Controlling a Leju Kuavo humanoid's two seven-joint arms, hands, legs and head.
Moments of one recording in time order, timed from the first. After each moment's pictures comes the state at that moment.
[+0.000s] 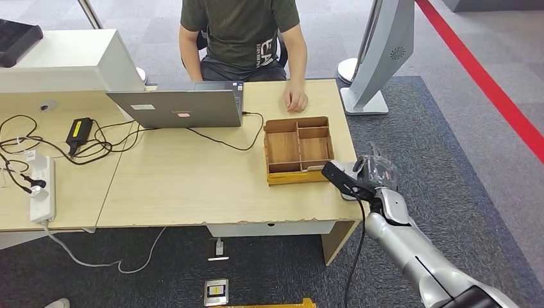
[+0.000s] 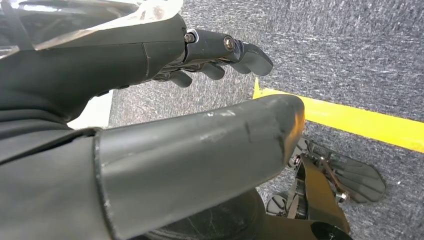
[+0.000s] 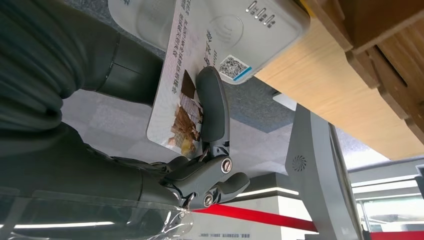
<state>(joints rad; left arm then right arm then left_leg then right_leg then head) -0.11 0.02 -1.08 -0.18 1.30 0.53 -0.02 -0.64 -0.22 0.65 -0.57 0.78 -0.47 0.26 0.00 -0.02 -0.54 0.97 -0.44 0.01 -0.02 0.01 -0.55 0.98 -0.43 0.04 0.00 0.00</state>
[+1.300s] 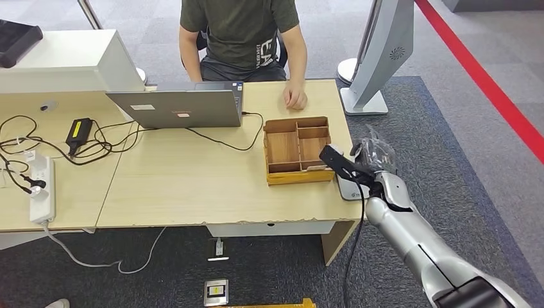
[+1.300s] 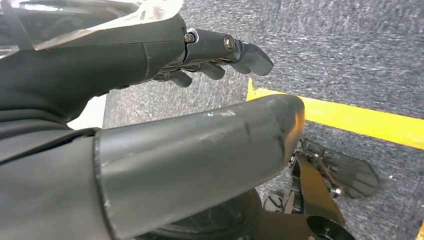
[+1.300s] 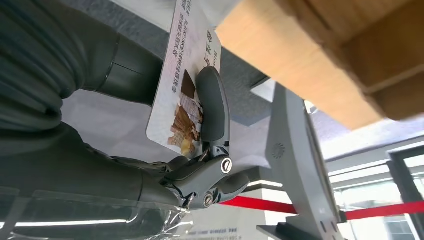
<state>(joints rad) -0.11 0.02 -1.08 -0.18 1.28 0.52 -0.04 -0.70 -0.23 0.64 -0.67 0.76 -0.39 0.26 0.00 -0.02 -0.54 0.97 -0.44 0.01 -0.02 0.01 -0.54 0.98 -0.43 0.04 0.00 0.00</state>
